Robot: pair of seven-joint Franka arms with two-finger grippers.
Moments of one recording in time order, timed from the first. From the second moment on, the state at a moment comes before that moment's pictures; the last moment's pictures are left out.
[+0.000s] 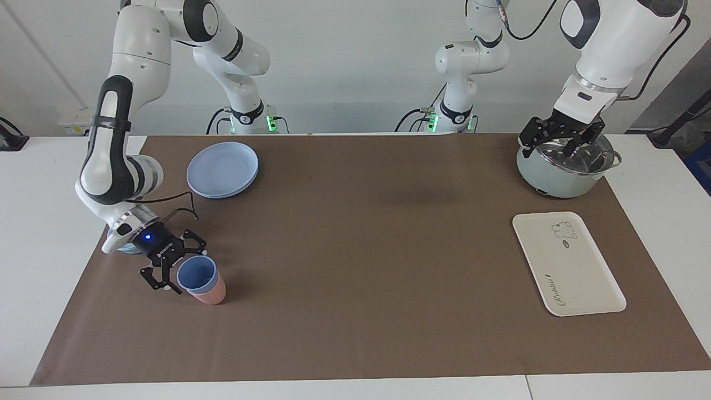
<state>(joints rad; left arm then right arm) 0.05 -0.02 -0.13 -1.62 0.01 1.58 -0.01 -0.19 0.46 -0.04 -1.88 1.49 2.21 -2.05</state>
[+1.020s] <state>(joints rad) 0.05 -0.02 -0.13 -1.62 0.01 1.59 -0.01 -0.16 0.48 -0.04 -1.88 1.59 2.22 -2.12</state>
